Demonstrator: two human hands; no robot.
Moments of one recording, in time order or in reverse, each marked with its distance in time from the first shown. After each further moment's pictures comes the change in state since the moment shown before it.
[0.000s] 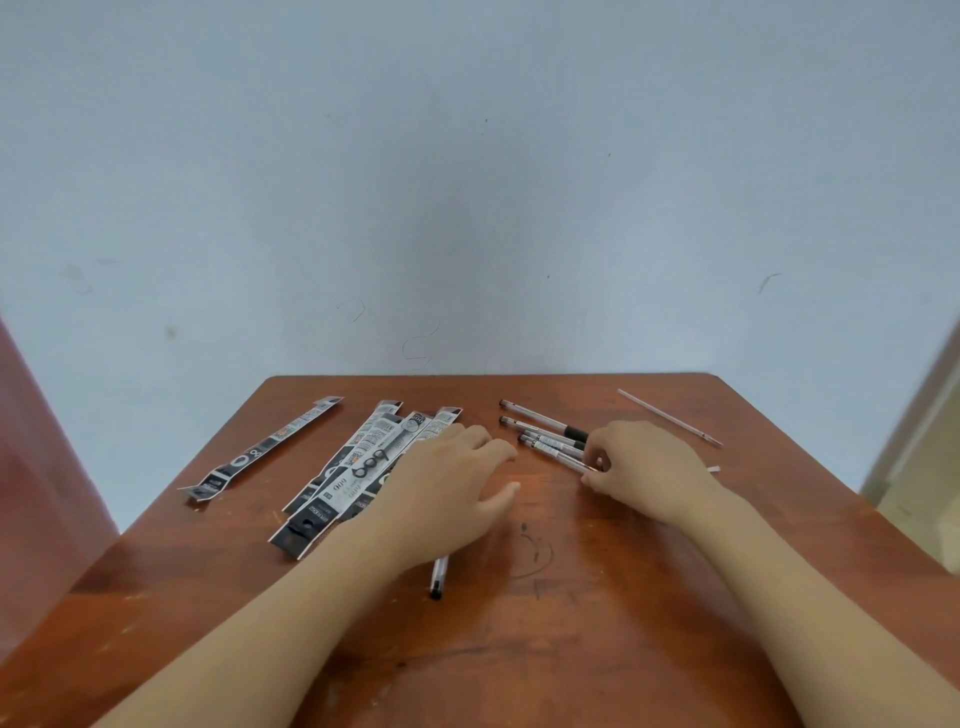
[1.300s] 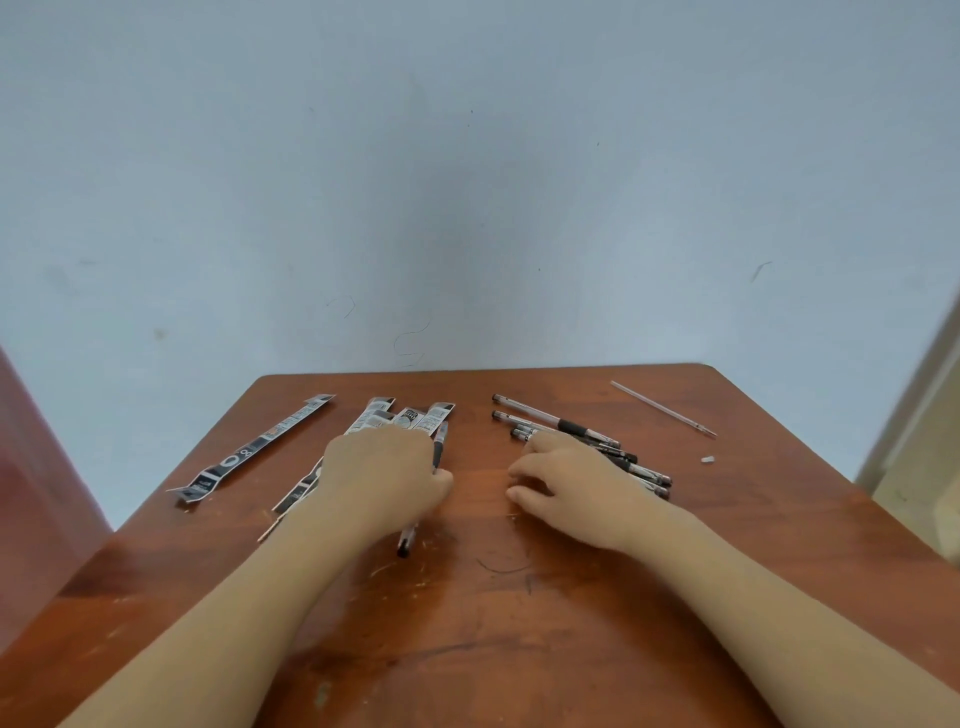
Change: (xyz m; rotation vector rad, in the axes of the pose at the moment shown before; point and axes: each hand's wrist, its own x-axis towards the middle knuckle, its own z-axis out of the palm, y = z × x) left_hand 0.000 -0.009 -0.021 0.319 -0.204 -0.411; right_hand -0.007 -0.032 0.016 0.177 -0.044 -0.346
